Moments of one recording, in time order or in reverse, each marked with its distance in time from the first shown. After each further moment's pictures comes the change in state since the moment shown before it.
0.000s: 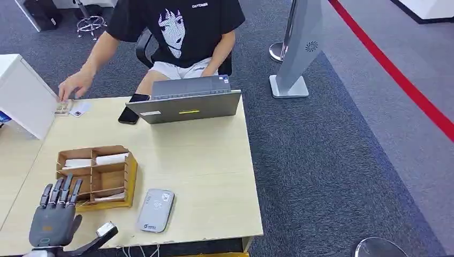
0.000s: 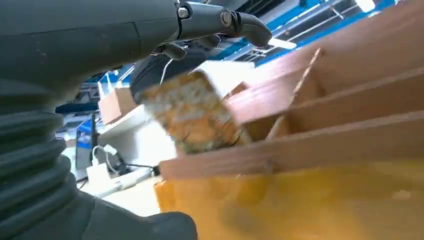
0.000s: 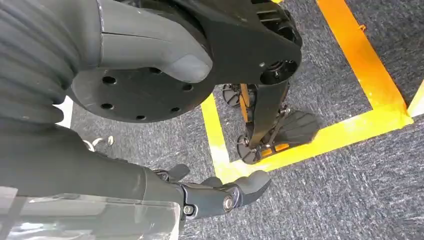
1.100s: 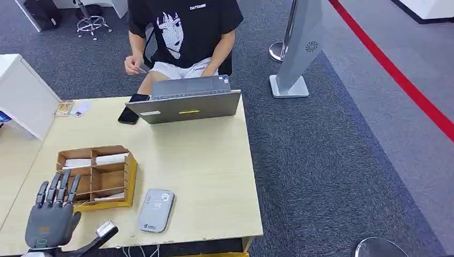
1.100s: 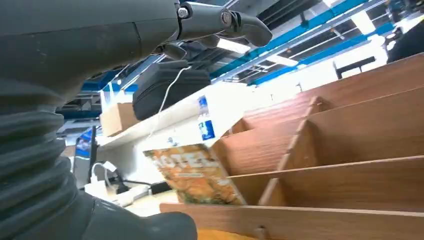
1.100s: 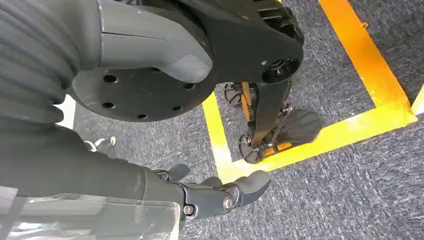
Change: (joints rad) left arm 0.053 0.029 -0.036 -0.130 0.016 -0.023 0.063; right arm 0.000 0.000 -0.004 0.000 0.001 -0.008 0.010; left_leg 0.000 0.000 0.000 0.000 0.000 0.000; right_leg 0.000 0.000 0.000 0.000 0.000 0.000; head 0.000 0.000
